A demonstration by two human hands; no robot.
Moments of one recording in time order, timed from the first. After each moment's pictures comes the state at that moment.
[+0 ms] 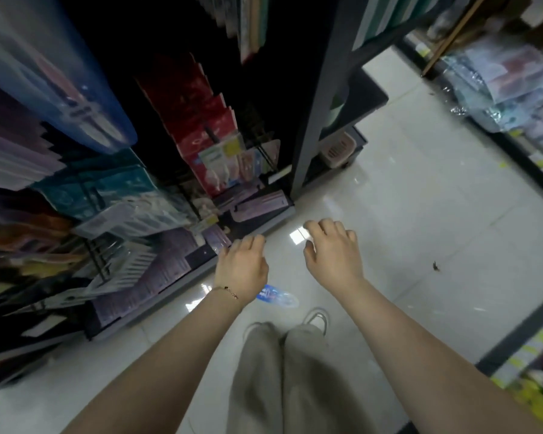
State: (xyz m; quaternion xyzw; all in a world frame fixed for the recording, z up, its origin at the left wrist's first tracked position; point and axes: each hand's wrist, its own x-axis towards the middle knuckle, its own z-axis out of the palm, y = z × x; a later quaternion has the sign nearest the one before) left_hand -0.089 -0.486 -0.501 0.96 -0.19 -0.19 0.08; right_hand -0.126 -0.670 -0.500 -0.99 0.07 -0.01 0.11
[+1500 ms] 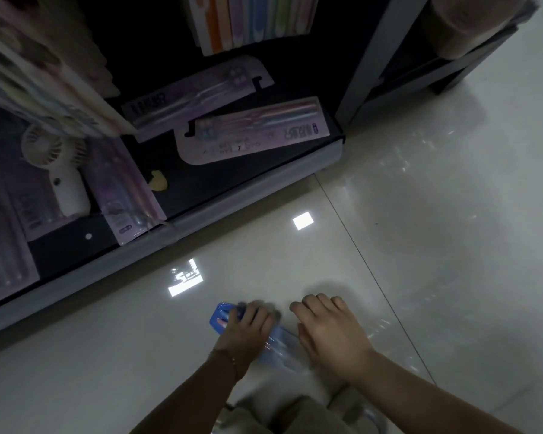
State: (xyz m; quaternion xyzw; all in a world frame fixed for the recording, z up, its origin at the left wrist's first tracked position) left_hand -0.152 -0.485 -1.140 0.87 -0.35 -0.34 -0.10; right_hand -0.163 -0.689 -1.069 -0.97 -0.16 0.17 0.11
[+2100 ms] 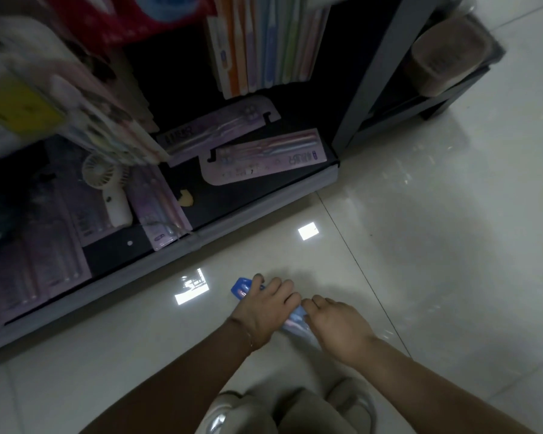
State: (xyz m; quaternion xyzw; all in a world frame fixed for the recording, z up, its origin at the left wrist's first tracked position) left_hand -0.090 -0.511 -1.019 0.85 -0.46 -0.25 -0.08; right_hand -0.137 -0.692 -1.006 -0.93 -0.17 0.31 0.07
